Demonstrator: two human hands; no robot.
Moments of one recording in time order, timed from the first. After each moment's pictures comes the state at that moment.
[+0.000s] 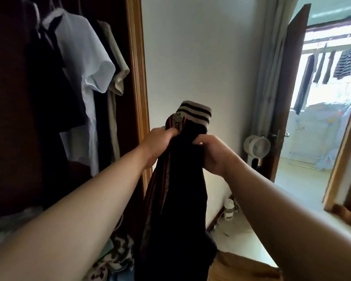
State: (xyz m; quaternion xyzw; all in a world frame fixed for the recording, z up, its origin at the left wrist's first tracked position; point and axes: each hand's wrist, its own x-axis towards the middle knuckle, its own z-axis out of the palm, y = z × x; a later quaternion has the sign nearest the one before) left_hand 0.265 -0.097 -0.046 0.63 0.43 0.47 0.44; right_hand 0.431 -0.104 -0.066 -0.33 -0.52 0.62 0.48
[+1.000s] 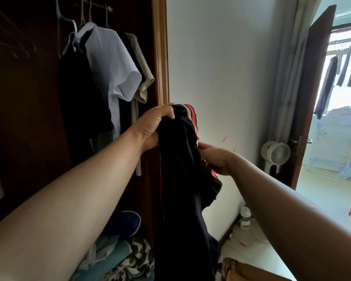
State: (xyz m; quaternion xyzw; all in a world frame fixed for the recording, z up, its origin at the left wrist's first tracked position) left_hand 0.195 -0.107 0.021 0.57 0.33 0.53 0.53; right_hand 0.373 -0.064 -0.055 -0.46 -0.66 0.49 0.32
